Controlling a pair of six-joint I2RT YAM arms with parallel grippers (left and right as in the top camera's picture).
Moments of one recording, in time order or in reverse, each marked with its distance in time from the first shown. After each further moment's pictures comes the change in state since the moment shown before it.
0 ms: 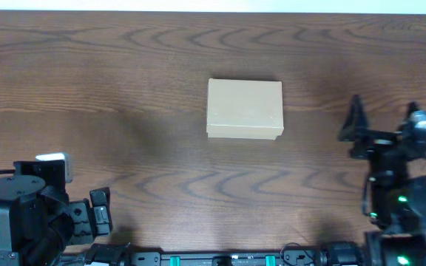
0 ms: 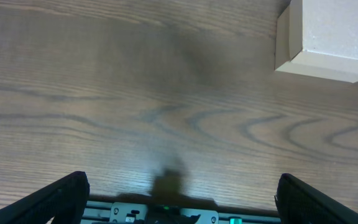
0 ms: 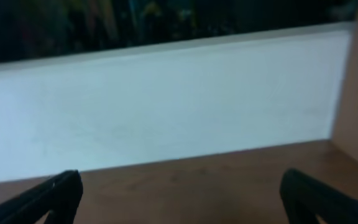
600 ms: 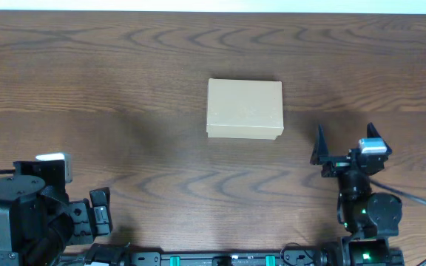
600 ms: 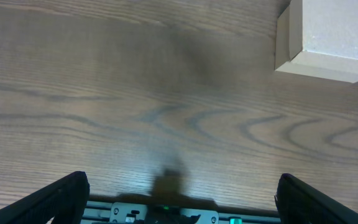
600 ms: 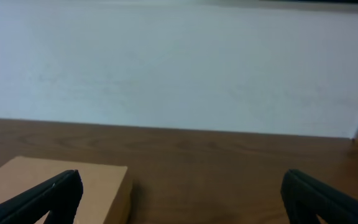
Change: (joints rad) left arm 0.000 0.000 0.000 0.000 0.000 0.000; right arm 0.000 -0.203 -0.459 0.266 -0.101 -0.138
